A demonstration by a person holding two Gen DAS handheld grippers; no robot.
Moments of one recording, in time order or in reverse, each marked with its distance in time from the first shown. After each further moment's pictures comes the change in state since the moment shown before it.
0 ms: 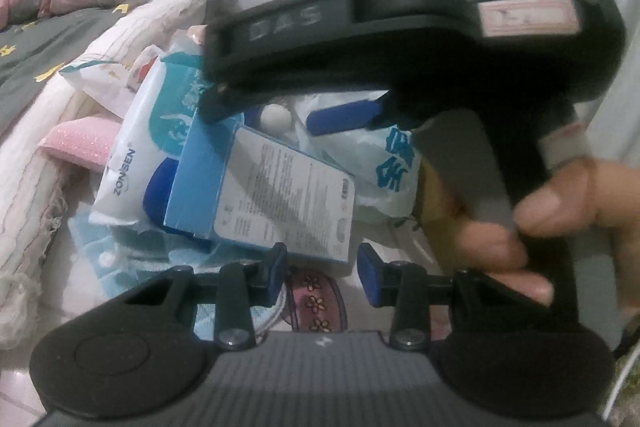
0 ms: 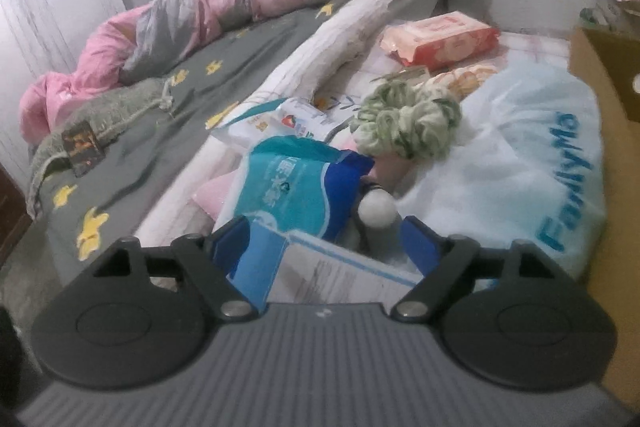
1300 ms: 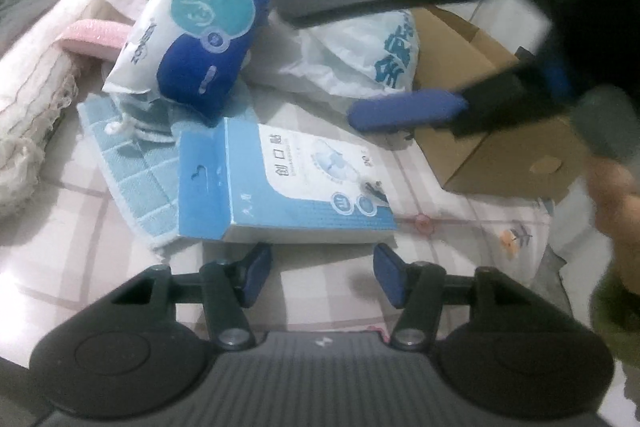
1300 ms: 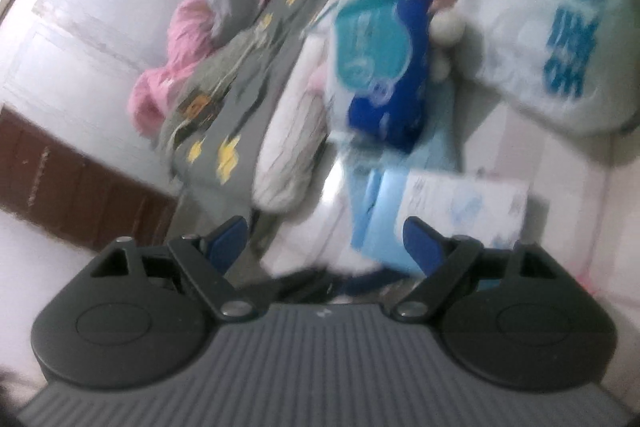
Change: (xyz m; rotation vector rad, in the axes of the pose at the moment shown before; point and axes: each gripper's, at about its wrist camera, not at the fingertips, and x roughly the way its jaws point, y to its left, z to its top) left arm -0.001 0.012 -0.038 -0.036 0.143 -0.036; right arm -0.066 -0.011 -0.064 0.258 0.192 0.357
